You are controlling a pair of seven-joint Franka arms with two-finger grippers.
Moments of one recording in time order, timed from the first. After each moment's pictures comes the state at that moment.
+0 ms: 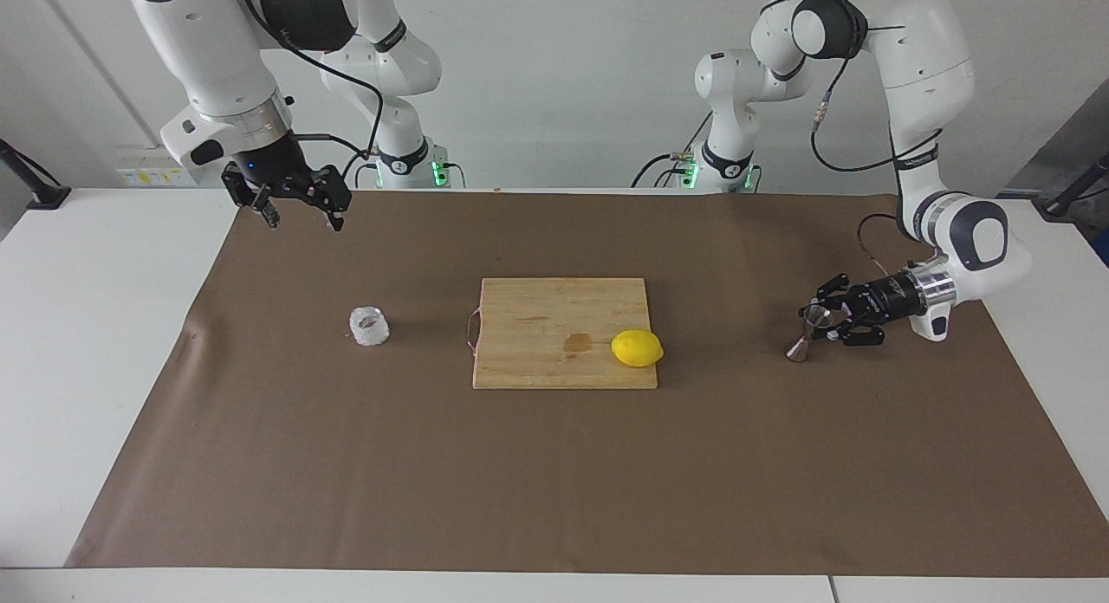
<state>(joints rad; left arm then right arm) -0.03 0.43 0.45 -1.98 -1.29 1.48 -0.63 0.08 -0.06 -0.05 -1.70 0.00 1.65 0.10</state>
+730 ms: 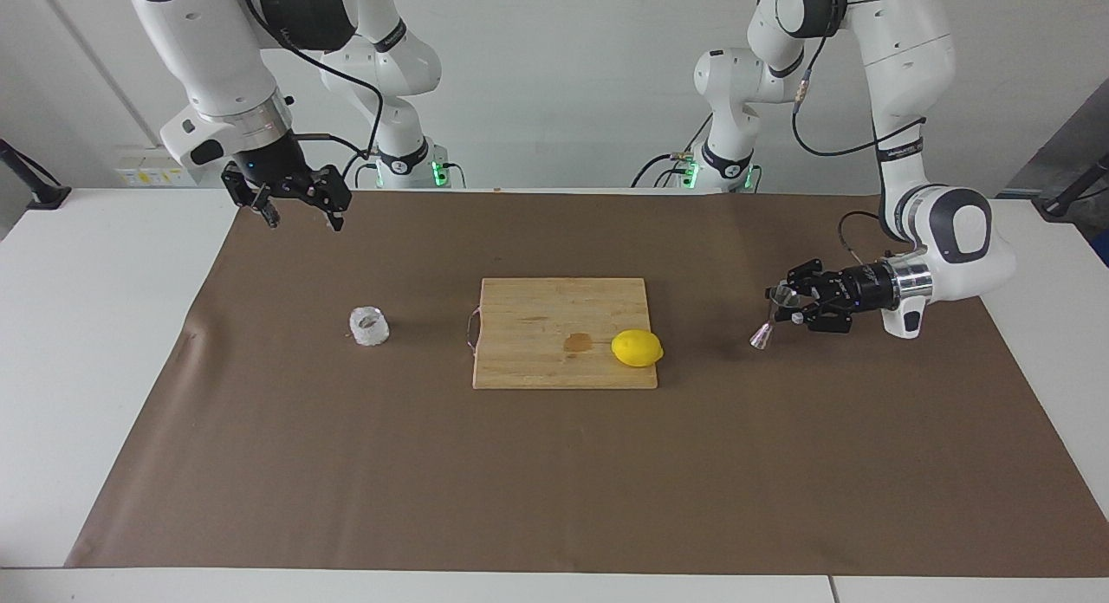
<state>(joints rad) -0.18 0.32 0.44 -2.00 -1.36 1.43 -0.69 0.08 -0.06 -0.05 -1.70 0.00 1.65 0.10</state>
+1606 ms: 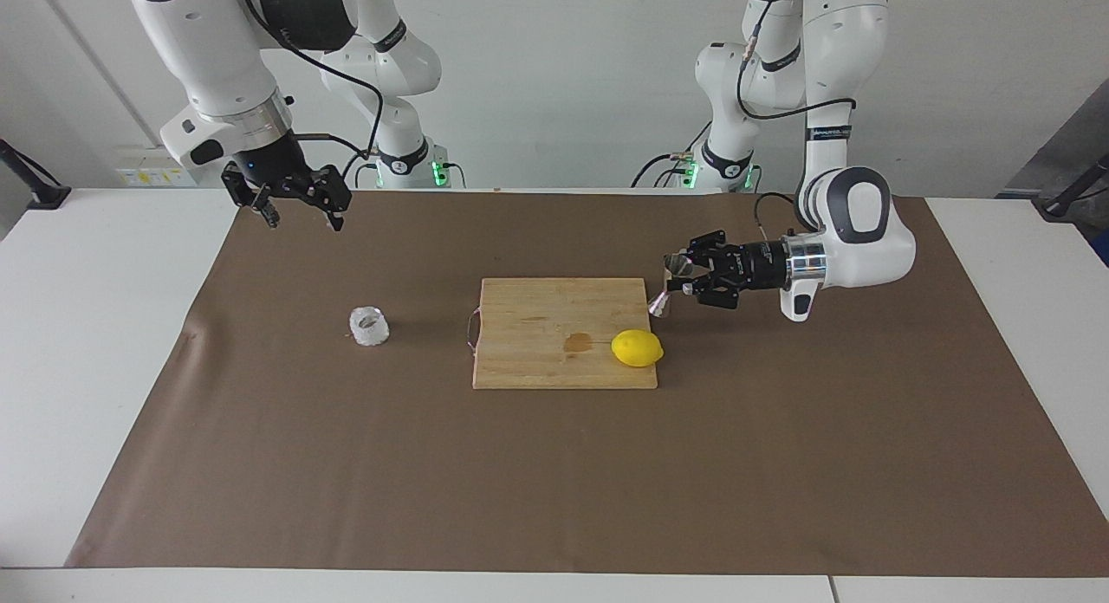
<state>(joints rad) -0.53 0.19 0.45 -2.10 -1.50 1.64 -0.86 0.08 -0.06 -0.05 -1.70 0.00 1.65 0.10</state>
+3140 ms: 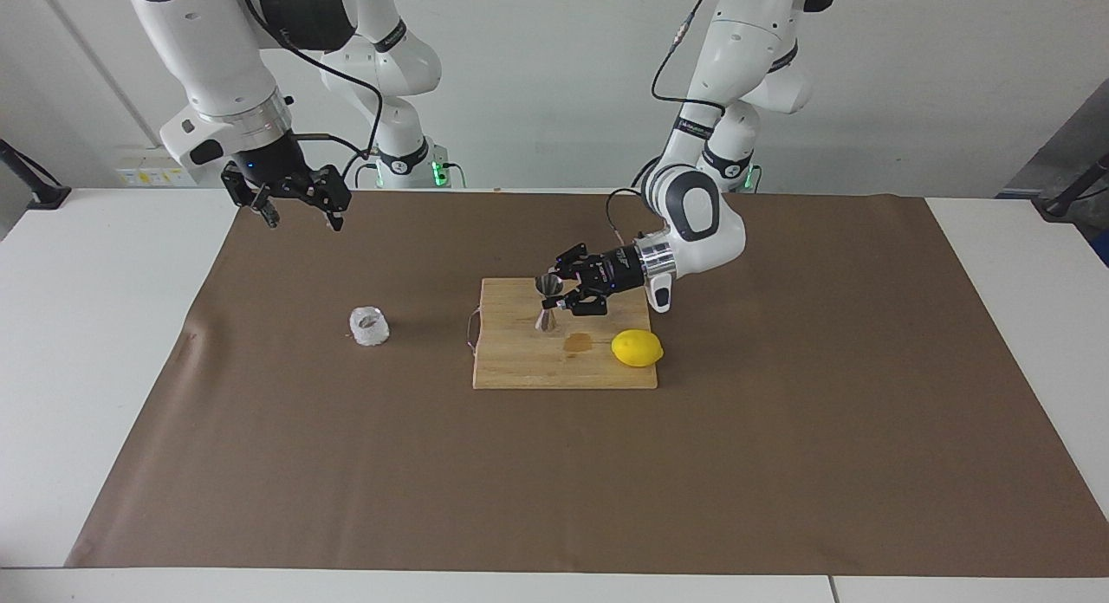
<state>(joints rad) -0.68 0.27 0.13 -2.16 -2.07 2.17 -0.63 0.07 -0.06 -0.05 -1.70 0.00 1.65 0.10</state>
